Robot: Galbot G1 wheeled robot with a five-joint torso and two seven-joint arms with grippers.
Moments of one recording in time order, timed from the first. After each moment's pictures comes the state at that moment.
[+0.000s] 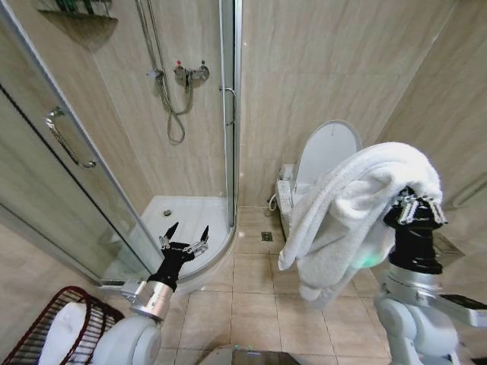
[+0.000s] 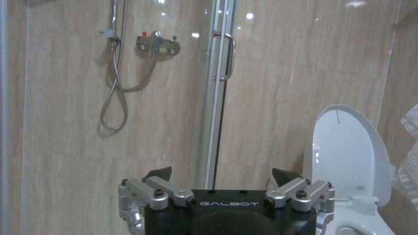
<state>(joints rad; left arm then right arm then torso) 1.76 -1.52 -0.60 -2.49 -0.18 0.22 0.17 -1.51 1.40 0.85 2.41 0.43 0.44 -0.12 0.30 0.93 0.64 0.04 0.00</state>
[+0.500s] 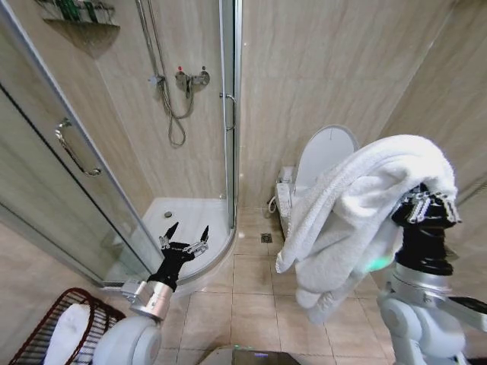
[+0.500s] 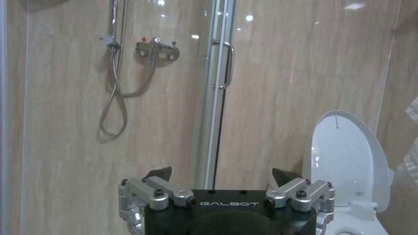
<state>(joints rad) 1.76 -1.52 -0.60 -2.49 -0.18 0.22 0.17 -1.49 1.36 0.86 2.44 0.44 0.44 -0.10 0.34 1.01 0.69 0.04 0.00</state>
